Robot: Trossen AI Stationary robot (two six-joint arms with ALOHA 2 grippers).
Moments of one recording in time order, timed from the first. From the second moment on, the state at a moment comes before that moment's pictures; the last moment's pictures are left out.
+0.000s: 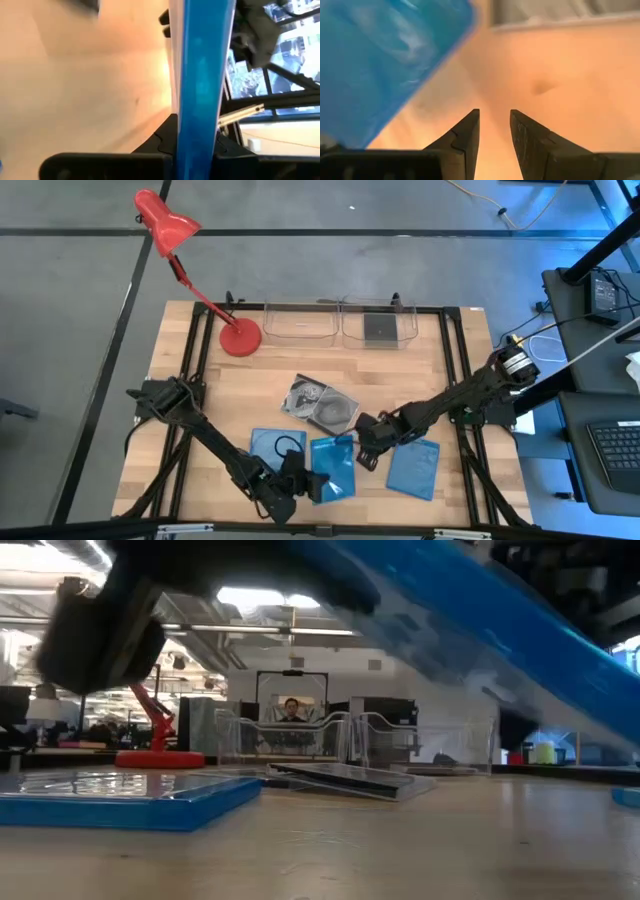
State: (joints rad) left arm -0.70 2.02 1.27 0.09 -0.83 -1.72; right arm 0.43 1.66 0.99 -0.45 0.06 0.98
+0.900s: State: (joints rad) left arm -0.34 1.52 1.27 -0.36 -1.46 -1.72; right arm 0.26 1.33 0.99 -0.49 0.29 0.82
